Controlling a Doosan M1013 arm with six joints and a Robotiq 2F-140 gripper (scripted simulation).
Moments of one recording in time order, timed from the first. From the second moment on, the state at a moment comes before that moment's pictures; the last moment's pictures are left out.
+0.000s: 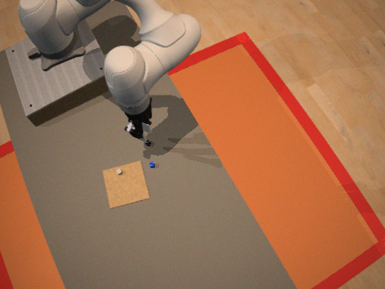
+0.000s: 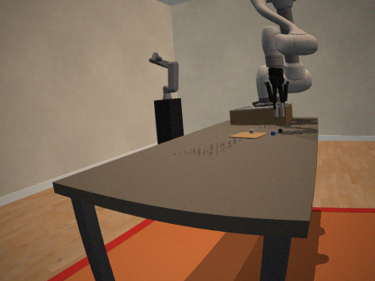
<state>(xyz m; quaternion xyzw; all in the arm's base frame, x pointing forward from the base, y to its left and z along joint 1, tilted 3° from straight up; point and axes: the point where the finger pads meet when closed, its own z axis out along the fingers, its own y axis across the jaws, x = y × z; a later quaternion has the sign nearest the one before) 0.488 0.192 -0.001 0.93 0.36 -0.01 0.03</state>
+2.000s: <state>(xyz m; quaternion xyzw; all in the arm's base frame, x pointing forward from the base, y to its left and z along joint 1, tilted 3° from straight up) 0.488 0.191 -0.041 0.93 0.36 -0.01 0.03</state>
